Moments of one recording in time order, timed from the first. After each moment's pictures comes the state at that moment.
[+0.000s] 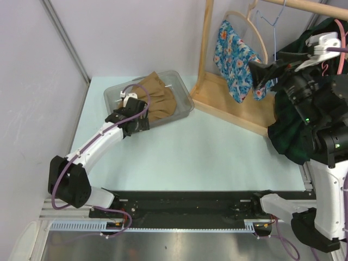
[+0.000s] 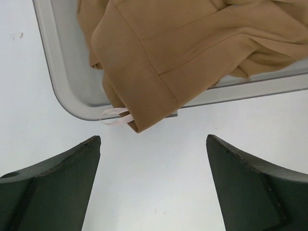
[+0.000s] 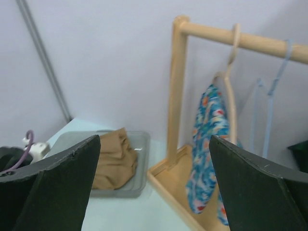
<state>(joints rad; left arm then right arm) -0.42 1.40 1.11 -0.63 -0.46 -0.44 0.22 1.08 1.84 -0.51 -0.14 0.07</state>
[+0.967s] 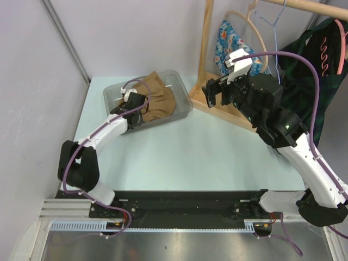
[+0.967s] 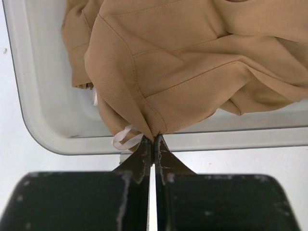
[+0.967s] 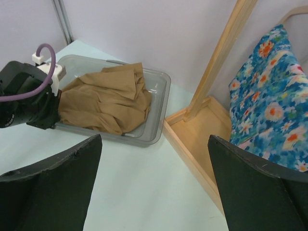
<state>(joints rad) -0.35 1.57 1.16 -0.53 -0.44 -0.46 0.75 1.21 1.70 -0.55 0.26 -0.09</state>
